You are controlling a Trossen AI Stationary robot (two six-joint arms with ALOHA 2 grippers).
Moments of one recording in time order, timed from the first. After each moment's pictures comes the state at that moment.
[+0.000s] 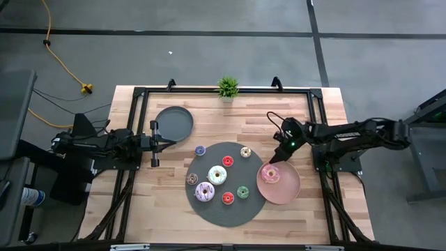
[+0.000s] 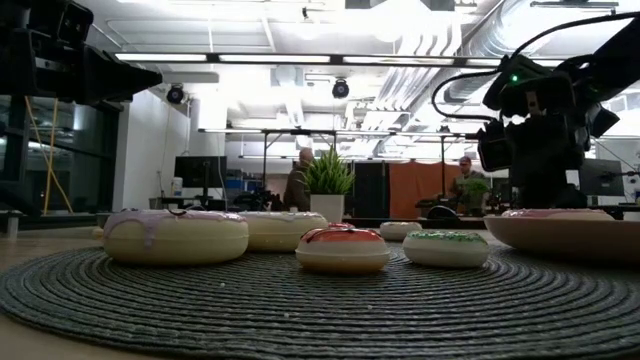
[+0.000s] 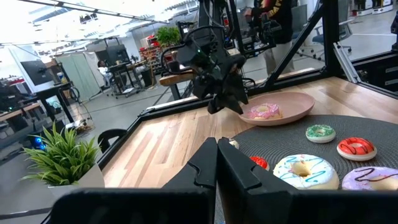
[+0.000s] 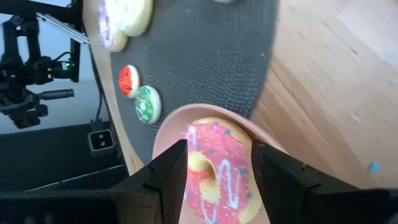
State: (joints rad) left arm -0.09 0.01 0.02 0.04 -0.17 0.28; right arm -0.36 1.14 0.27 0.02 -0.71 0.76
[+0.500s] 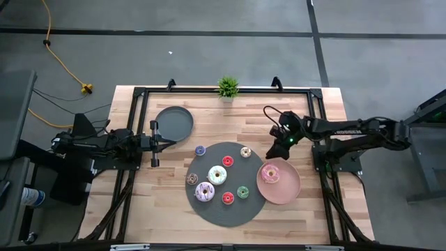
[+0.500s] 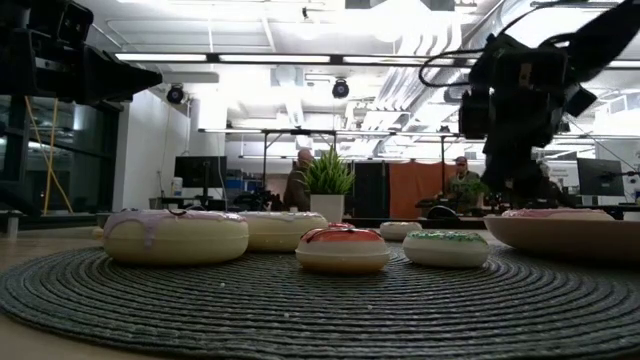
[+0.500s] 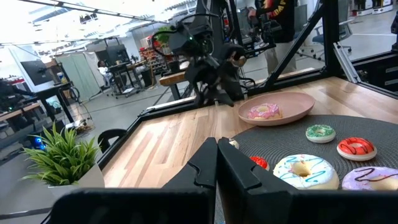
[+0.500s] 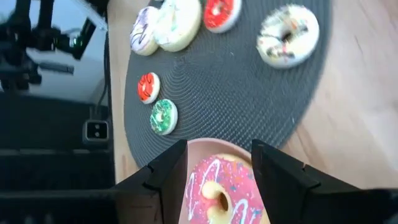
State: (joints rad) left arm -0.09 0.01 0.02 0.04 -0.17 0.28; right arm -0.37 1.14 0.42 -0.10 -0.70 0.47
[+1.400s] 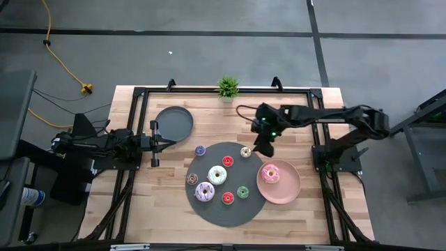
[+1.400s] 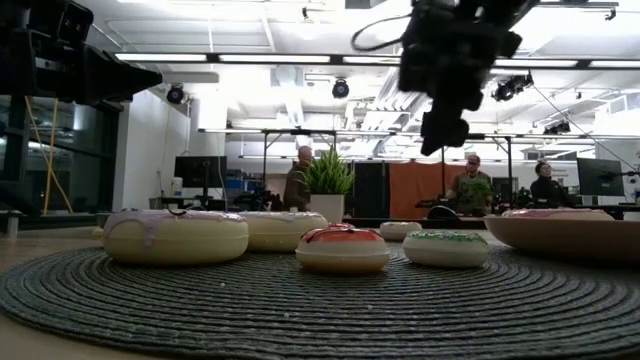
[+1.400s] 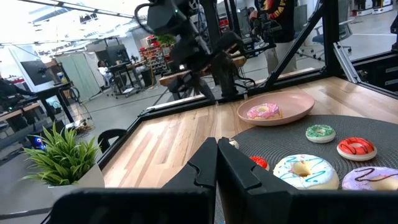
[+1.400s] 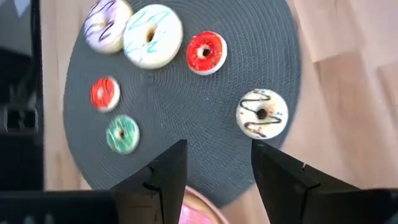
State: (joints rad) left arm -0.09 0.01 0.02 0.04 -0.17 0.28; right arm -0.27 1.45 0.96 -0.56 -0.44 0.18
